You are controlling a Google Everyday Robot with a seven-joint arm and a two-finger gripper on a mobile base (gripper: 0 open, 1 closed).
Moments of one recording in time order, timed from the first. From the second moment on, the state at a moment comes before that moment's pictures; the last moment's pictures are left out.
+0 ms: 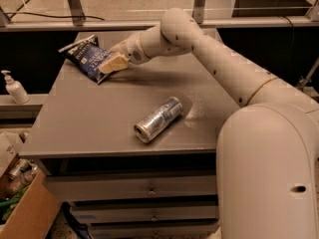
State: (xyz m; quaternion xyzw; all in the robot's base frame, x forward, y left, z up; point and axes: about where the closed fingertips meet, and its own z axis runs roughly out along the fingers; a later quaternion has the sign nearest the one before) arm 0.756 0.149 0.843 -0.55 0.65 0.30 0.44
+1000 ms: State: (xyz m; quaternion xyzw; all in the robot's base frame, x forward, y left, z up) arm 0.742 0.140 0.863 -0.55 0.64 0.29 0.45
